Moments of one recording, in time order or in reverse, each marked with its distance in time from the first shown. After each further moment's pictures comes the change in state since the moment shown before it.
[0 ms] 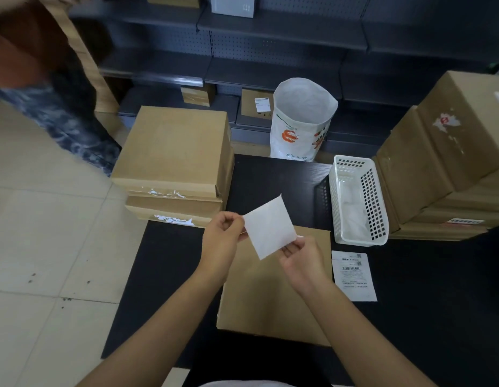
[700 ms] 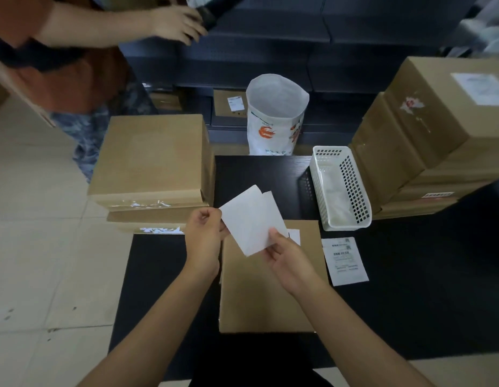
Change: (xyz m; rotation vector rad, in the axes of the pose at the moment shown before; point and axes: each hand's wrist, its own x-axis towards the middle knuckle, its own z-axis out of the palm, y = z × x) left_hand 0.014 0.012 -0.007 -0.077 0.037 -0.014; right_hand -0.005 0.018 -0.005 -0.130 -0.069 0.020
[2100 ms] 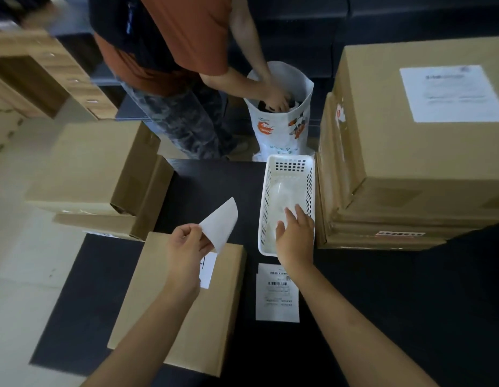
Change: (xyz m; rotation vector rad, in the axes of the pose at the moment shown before) left_hand -0.029 -0.064 0.205 0.172 0.284 0.002; right_hand 0.133 -0.188 -0.149 -1.567 0.187 -0.719
